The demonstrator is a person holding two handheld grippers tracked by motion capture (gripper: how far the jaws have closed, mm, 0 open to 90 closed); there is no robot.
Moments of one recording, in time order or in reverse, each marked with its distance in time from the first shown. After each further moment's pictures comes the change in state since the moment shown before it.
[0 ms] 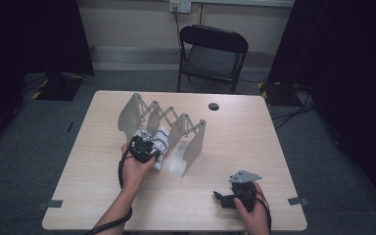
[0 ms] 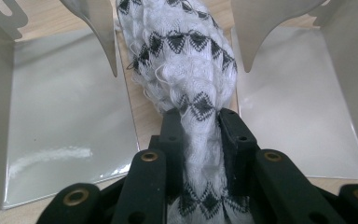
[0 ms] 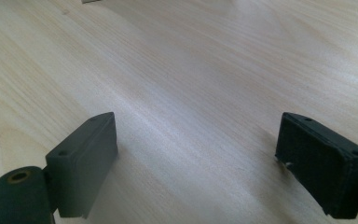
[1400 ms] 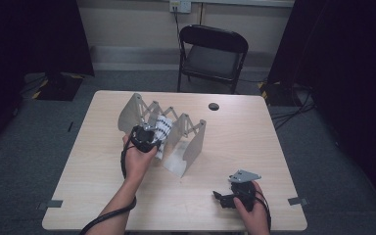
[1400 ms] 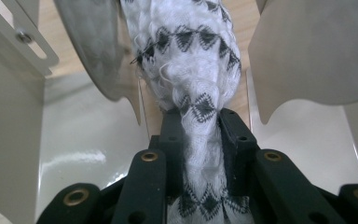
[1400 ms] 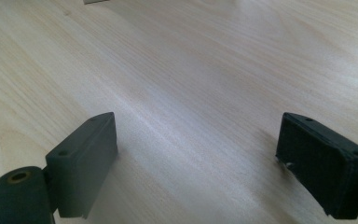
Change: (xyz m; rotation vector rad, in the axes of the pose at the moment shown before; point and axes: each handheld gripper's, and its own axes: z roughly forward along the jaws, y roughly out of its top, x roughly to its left) left arm 0.008 0.025 0.006 -0.015 0.043 -0.029; right arm 0.000 0.001 0.001 0.003 0.008 -0.006
